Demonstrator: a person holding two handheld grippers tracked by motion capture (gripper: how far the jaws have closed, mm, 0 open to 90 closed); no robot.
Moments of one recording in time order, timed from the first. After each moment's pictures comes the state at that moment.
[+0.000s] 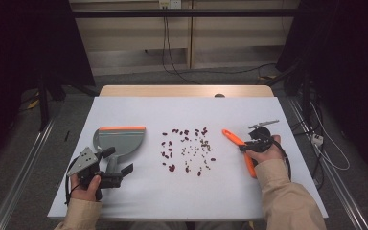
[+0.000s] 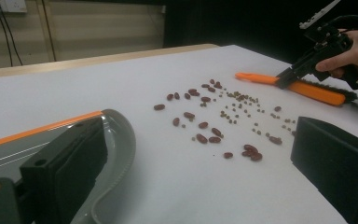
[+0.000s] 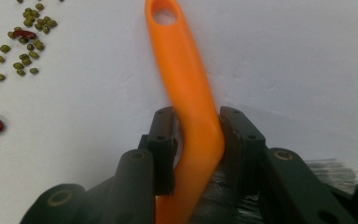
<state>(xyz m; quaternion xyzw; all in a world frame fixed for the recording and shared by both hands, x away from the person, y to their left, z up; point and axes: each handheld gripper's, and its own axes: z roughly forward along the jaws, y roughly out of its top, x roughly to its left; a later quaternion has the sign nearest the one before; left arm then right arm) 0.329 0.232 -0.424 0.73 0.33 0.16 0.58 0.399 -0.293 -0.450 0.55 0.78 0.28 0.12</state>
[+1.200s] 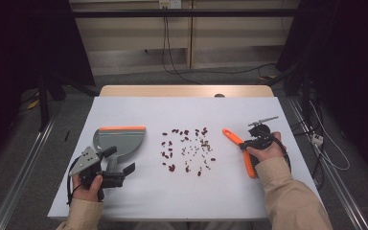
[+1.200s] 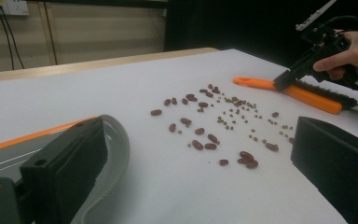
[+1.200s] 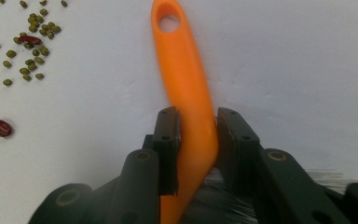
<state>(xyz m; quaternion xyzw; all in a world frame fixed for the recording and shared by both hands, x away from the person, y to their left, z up) 0.327 0.226 -0.419 0.72 0.33 0.16 0.58 0.407 -0.293 -0.440 0.55 0.78 0.26 0.11</state>
